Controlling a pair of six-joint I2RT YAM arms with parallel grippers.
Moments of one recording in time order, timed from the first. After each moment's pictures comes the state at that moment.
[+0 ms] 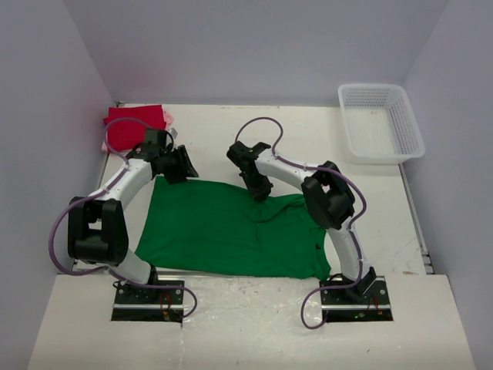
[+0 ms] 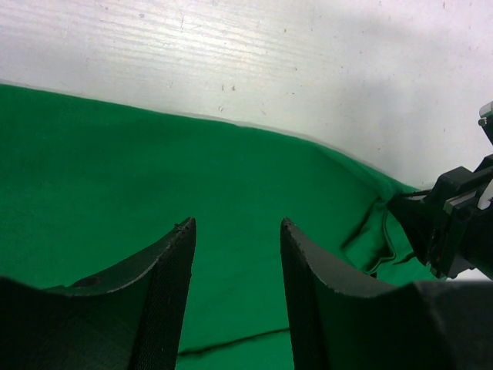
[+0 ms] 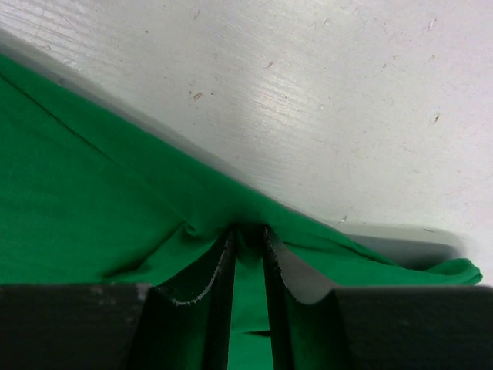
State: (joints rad) left arm -0.10 1.56 1.06 -0.48 0.29 -0.46; right arm 0.76 2.22 1.77 -1.01 0.22 0.35
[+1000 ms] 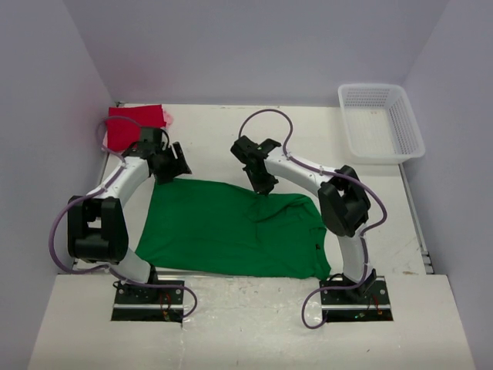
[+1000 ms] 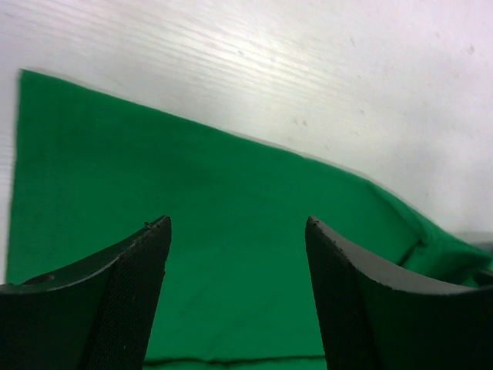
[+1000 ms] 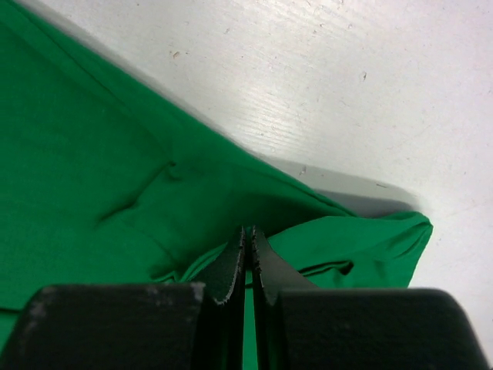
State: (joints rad) left arm -0.07 1.57 1.08 -0.50 0.16 -0.46; right arm 0.76 2.07 1.71 -1.01 0.27 0.36
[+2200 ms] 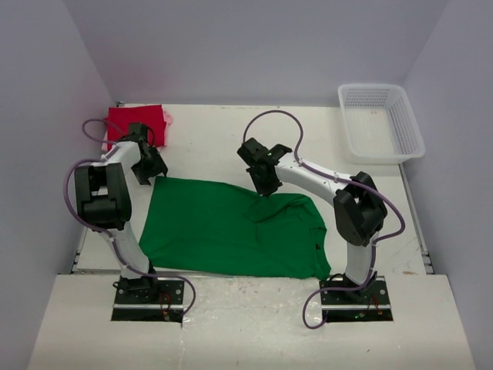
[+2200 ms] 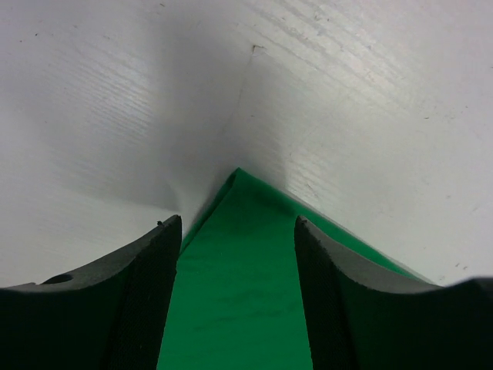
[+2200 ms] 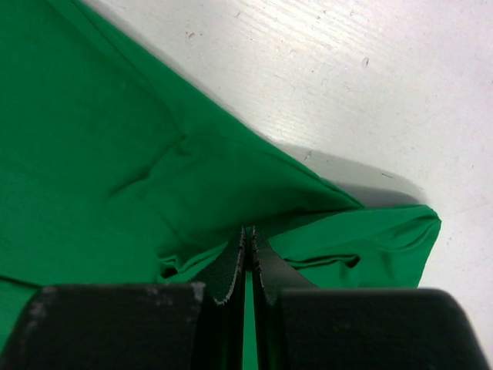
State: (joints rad) left arm 0.11 1.89 1.29 -0.61 -0.05 -0.46; right arm 0.77 1.93 1.55 -0.89 0.24 0.35
